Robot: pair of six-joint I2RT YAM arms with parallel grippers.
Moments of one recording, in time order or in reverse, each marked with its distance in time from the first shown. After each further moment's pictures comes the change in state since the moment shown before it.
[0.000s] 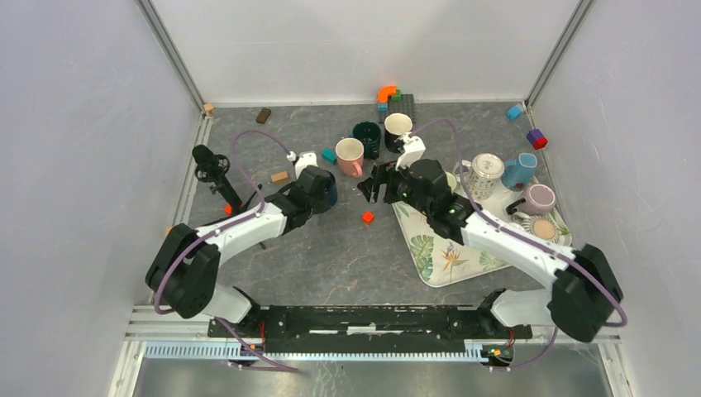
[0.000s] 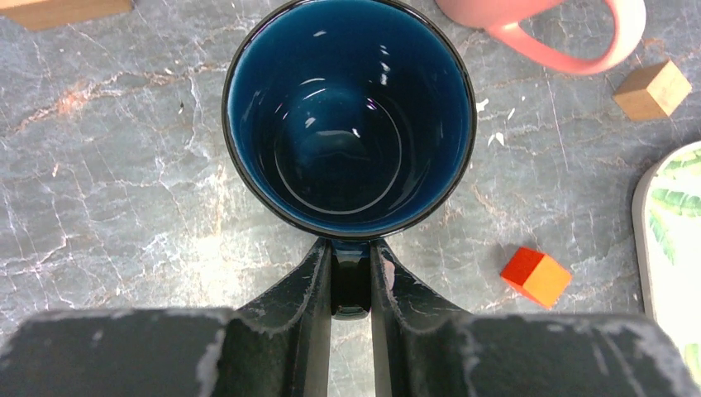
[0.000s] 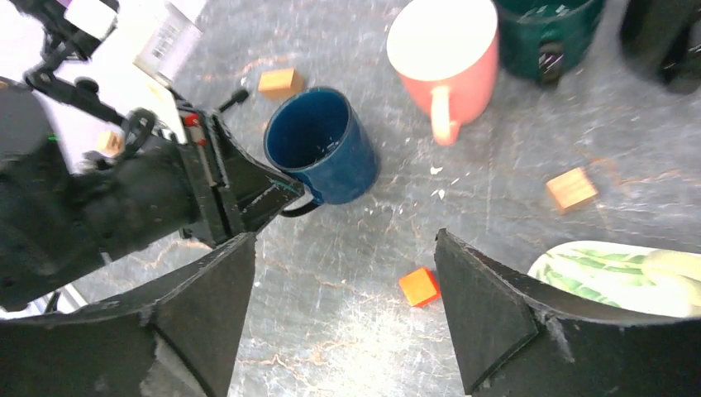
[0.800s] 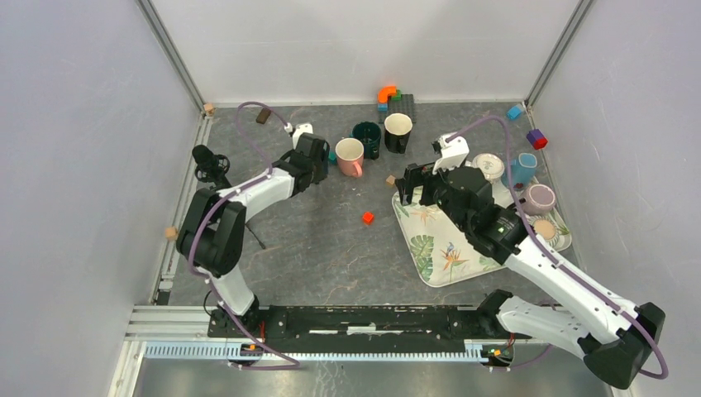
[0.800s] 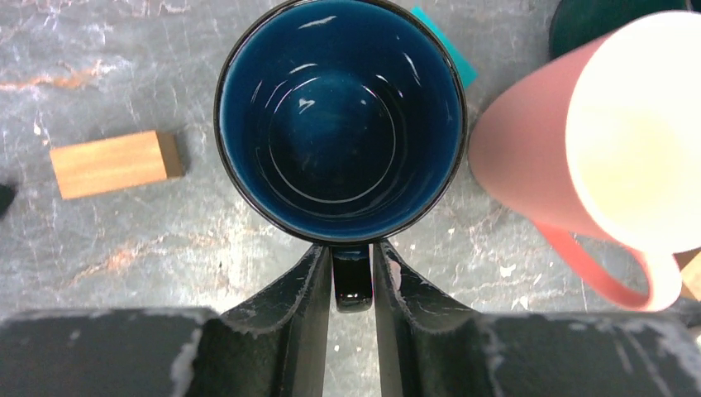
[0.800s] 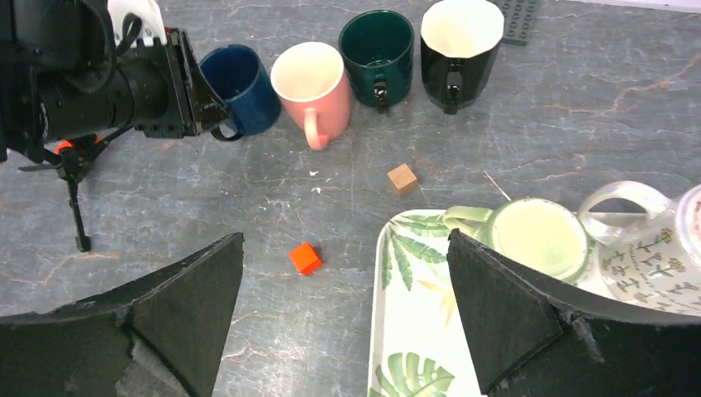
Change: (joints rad) left arm 0.166 0.295 0.294 0.001 0.019 0.099; right arm 0.000 -0.375 0.034 -0.352 0.267 -0.198
